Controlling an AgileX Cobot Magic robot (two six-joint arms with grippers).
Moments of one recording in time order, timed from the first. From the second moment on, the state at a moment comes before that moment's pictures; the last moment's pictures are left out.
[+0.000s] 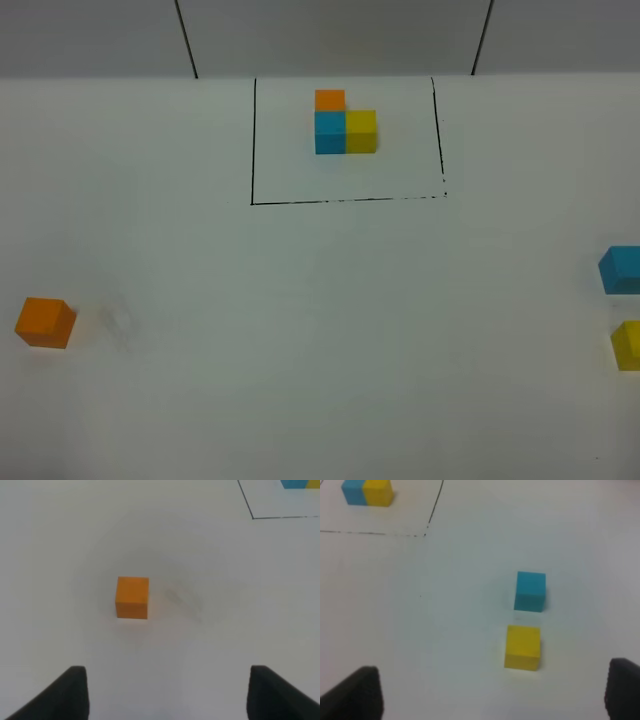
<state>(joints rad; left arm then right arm) 0.00 -0.01 -0.51 -0.04 1.08 0.02 0.07 0.00 -0.50 0.02 1.07 0.02</state>
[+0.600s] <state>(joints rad) 0.00 -0.01 -0.51 -0.04 1.08 0.02 0.07 0.00 -0.50 0.02 1.07 0.02</state>
